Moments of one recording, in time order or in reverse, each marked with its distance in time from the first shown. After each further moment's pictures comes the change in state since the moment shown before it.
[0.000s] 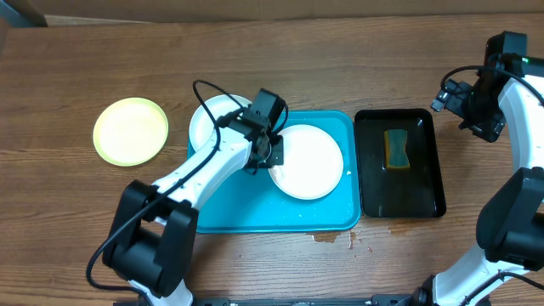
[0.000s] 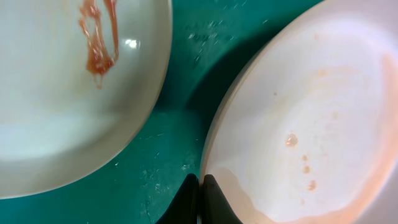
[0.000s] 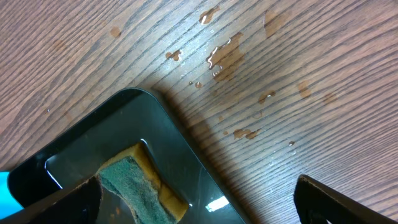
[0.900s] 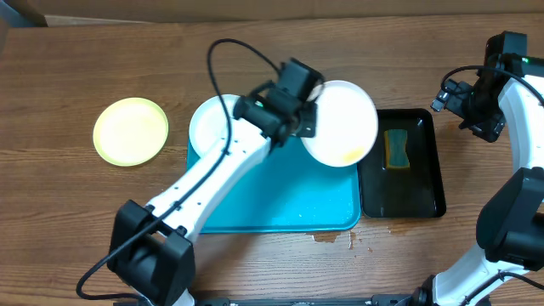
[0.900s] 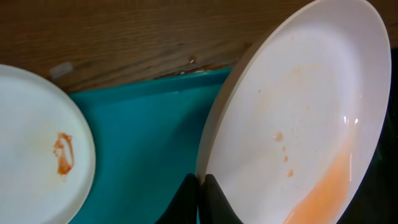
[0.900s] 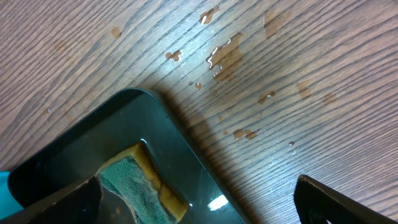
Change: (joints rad) left arm -0.148 -0.024 0.284 0.004 -0.112 0.026; right arm 0.000 0.000 0.000 0.000 0.000 0.000
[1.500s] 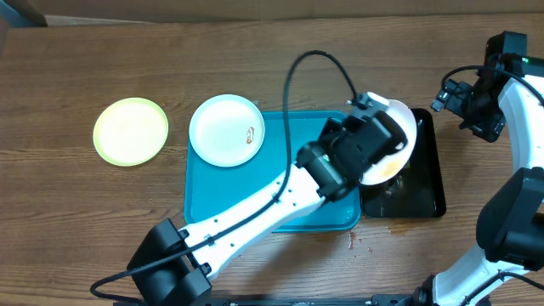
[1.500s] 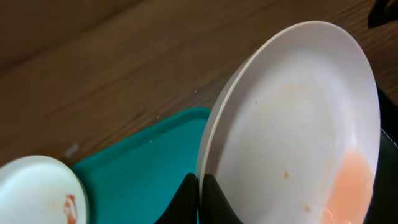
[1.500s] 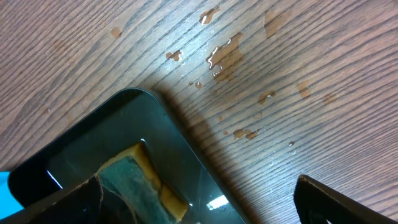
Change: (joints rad) left arm -0.347 0.000 0.001 0.159 -0.440 0.172; right arm 0.000 0.000 0.000 0.000 0.000 0.000
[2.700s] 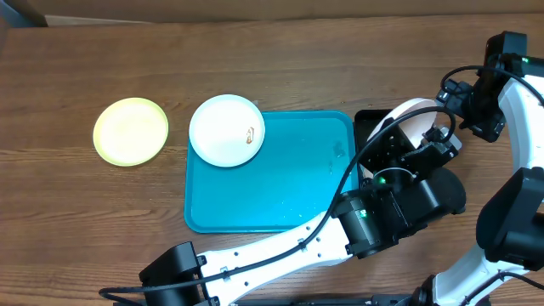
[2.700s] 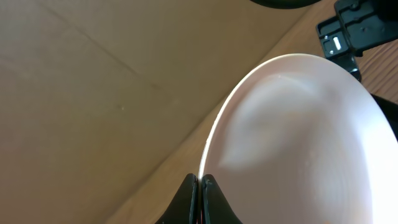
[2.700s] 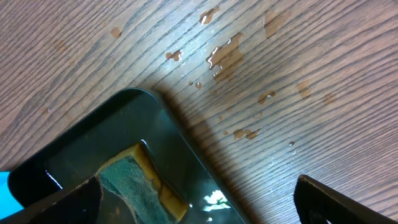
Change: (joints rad) left arm -0.239 0.000 0.000 0.346 -0.510 0.595; right arm 0.000 0.000 0.000 0.000 0.000 0.000
